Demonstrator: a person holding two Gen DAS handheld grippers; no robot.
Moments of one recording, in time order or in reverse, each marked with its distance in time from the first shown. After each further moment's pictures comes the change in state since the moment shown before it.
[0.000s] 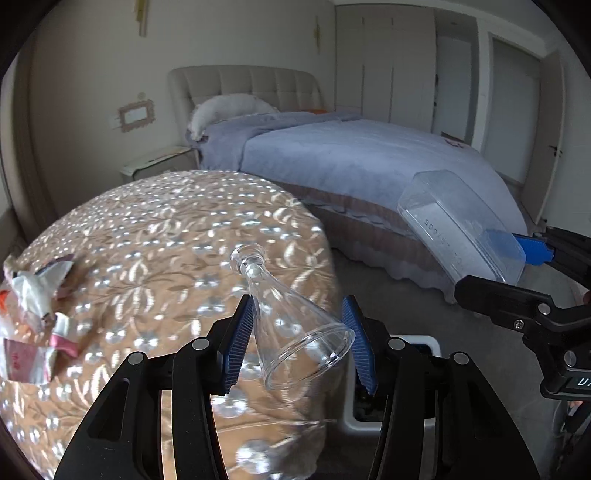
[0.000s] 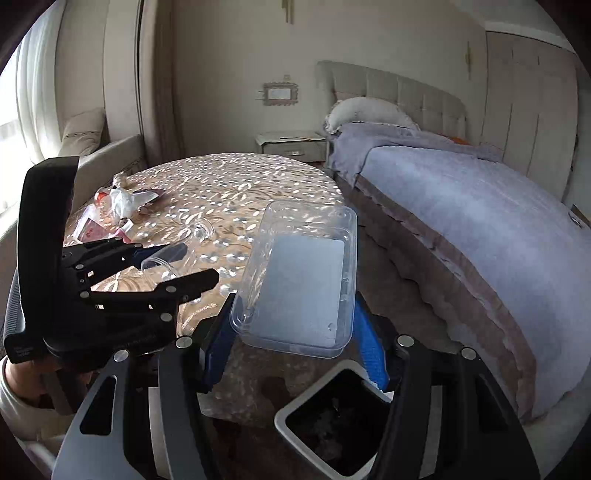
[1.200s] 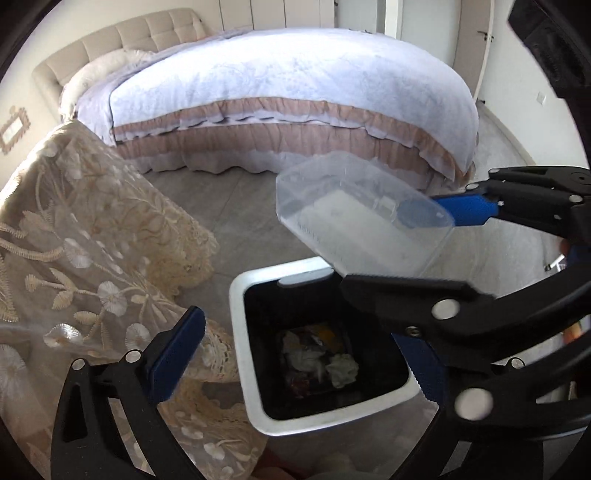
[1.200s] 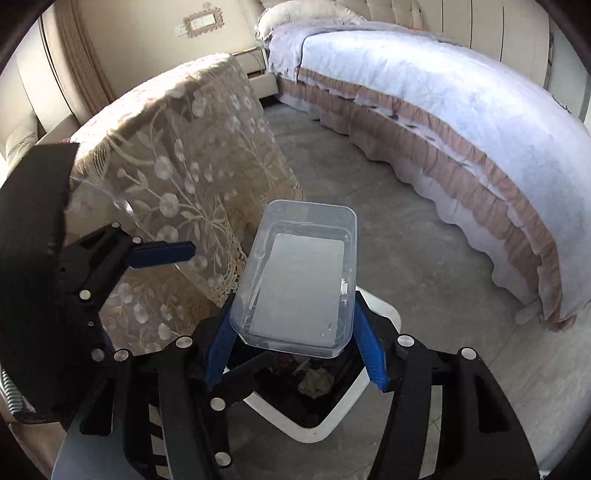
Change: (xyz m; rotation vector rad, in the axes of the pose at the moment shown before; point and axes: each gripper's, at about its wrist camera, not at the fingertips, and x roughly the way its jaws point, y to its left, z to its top) left arm 0.160 -0.145 -0.063 0.309 0.319 -0.208; right arm 0.100 -0.119 -0.117 0.239 0.340 -0.030
